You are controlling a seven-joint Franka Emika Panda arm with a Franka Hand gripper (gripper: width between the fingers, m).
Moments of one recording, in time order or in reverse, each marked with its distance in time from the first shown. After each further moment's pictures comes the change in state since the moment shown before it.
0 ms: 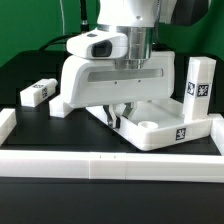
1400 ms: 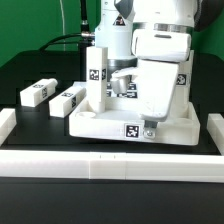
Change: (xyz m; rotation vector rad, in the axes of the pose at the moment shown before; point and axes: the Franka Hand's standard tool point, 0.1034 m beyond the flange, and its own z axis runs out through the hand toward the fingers) arm 0.062 -0.015 -0.006 -0.097 0.020 -0.953
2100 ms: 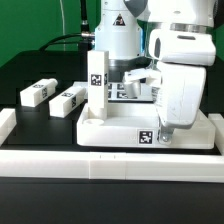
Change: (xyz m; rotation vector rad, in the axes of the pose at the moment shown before) arm 0.024 0.028 0.002 0.026 -0.002 -0.026
